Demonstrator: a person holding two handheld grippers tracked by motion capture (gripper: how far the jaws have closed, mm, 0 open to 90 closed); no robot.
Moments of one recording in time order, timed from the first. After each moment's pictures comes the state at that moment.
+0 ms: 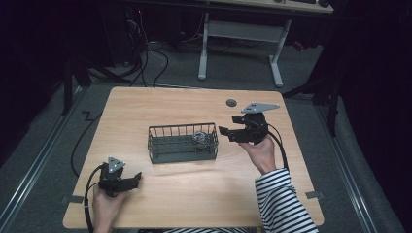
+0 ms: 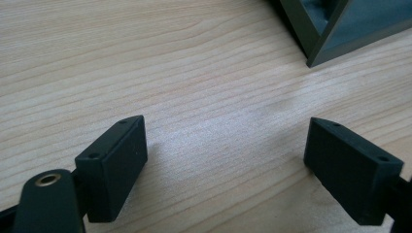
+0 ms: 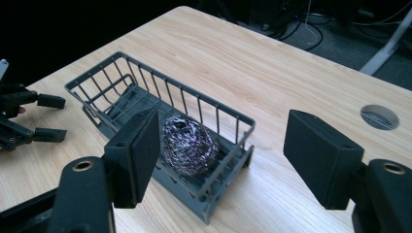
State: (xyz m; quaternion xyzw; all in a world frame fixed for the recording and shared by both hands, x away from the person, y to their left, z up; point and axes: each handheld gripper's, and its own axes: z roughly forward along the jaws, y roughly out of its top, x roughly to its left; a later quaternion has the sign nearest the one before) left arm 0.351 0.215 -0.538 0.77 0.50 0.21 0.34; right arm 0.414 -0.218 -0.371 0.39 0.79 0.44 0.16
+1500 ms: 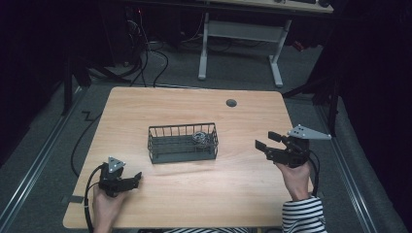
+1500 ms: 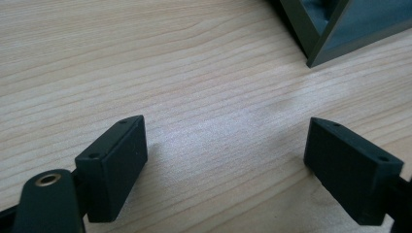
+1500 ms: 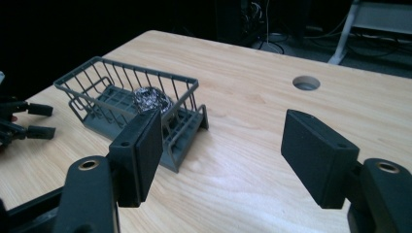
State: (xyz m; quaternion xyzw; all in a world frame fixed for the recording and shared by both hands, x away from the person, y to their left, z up) left arm 0.351 0.215 -0.538 0.77 0.50 0.21 0.34; right arm 0.343 -0.310 -0.387 0.44 0.73 0.48 0.20
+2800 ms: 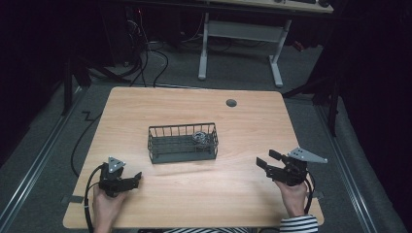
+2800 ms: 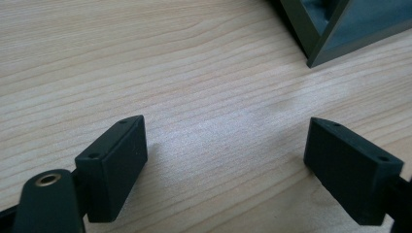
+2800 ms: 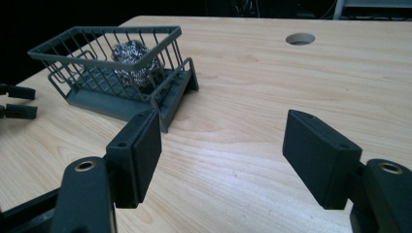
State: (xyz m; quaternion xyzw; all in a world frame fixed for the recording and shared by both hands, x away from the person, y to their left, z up) left arm 0.351 0.215 -0.538 0.77 0.50 0.21 0.34; right arm 0.320 -0.324 -0.455 0.47 0.71 0.49 0.19
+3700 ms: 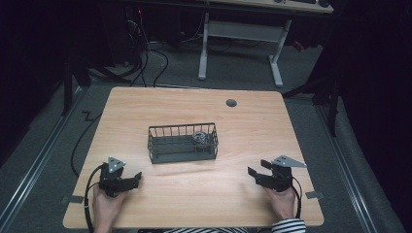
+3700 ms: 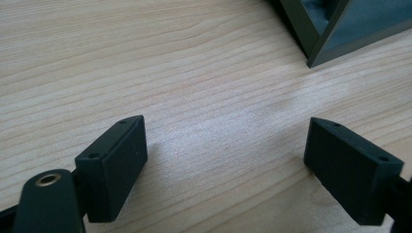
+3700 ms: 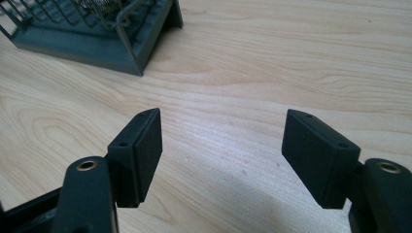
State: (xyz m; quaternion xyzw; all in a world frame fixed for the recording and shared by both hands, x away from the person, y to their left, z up) left arm 0.351 0.215 -0.538 0.77 0.50 0.21 0.34; right arm 0.327 -0.307 -0.507 0.49 0.74 0.42 0.19
